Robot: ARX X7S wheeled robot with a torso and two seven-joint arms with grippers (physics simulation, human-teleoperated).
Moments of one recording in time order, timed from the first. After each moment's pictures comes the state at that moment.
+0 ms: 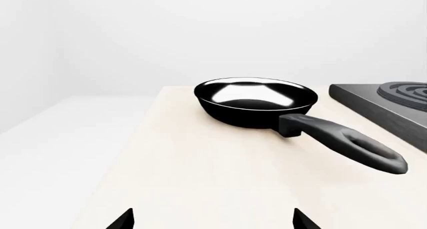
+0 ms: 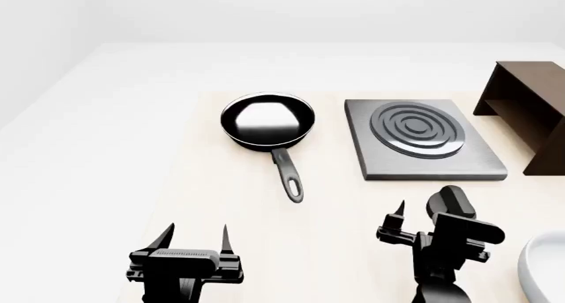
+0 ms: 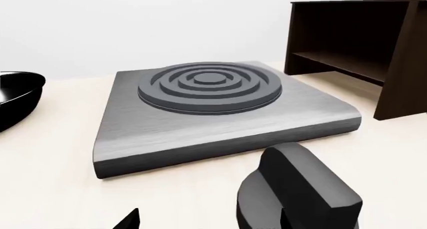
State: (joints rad) left arm -0.02 -0.21 0.26 0.01 -0.21 0.02 -0.22; right arm 0.32 0.22 -0.06 0.49 0.26 -0.09 0.23
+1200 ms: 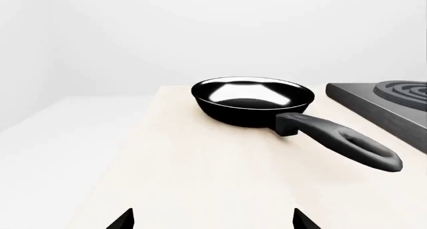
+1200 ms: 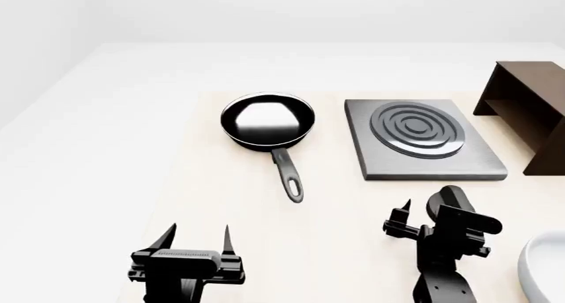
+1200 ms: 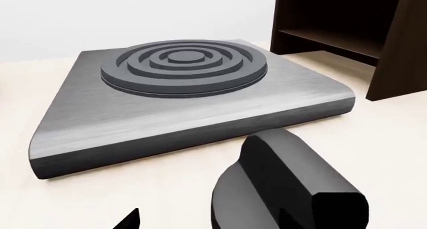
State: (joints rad) left arm -0.02 -0.22 0.29 0.00 -0.23 0.03 -0.24; right arm 0.53 0.21 -0.05 0.91 0.26 -0.24 0.19
